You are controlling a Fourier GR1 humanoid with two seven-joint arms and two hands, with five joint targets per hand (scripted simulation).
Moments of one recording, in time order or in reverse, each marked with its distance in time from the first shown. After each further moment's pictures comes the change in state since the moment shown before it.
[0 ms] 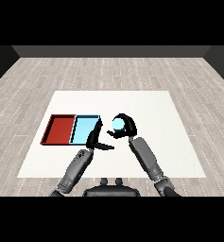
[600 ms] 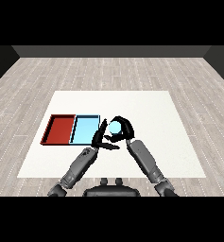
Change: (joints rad) left arm -0.089 0.000 -0.107 0.105 0.095 0.084 -0.017; right arm 0.030 0.001 0.084 -0.068 -0.014 -0.019 0.009
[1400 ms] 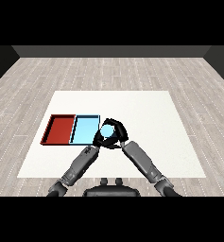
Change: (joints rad) left arm -0.049 0.001 -0.024 0.055 0.044 -0.017 -0.034; right arm -0.035 0.000 0.144 -0.005 -0.015 -0.101 0.020
